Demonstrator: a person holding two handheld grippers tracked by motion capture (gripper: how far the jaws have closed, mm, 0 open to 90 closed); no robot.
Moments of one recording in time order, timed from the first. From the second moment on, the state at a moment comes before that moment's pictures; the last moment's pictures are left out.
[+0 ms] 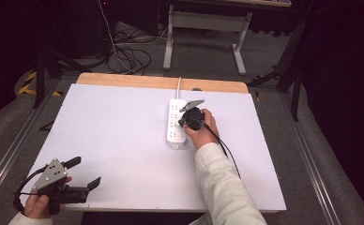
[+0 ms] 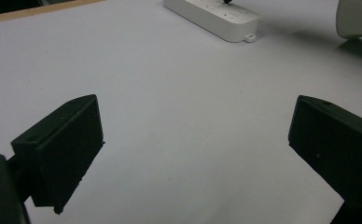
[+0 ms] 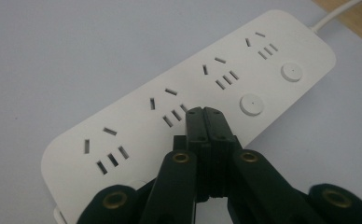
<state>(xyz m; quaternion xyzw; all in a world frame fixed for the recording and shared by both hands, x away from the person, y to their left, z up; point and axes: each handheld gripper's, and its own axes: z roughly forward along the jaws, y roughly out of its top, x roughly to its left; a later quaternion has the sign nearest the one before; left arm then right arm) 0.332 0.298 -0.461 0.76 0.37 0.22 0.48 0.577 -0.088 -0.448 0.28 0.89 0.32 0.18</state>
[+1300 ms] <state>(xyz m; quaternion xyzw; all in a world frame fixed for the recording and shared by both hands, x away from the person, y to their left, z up) 0.332 0.298 -0.461 0.76 0.38 0.23 0.48 0.571 -0.077 -0.450 0.32 0.88 0.29 0.19</state>
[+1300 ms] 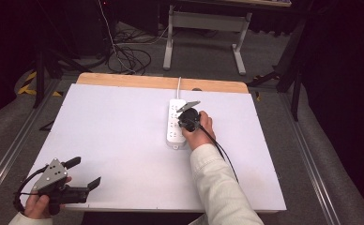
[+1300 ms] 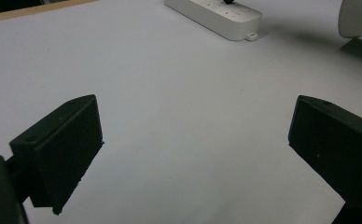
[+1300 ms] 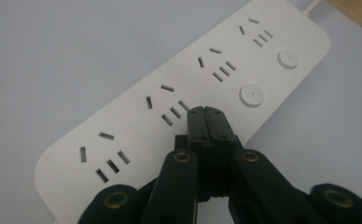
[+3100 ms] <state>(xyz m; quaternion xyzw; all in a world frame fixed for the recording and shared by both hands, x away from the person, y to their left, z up) 0.333 0.299 -0.462 0.76 0.39 0.23 0.47 0.521 -0.107 -0.386 0.27 0.83 0.45 0.20</state>
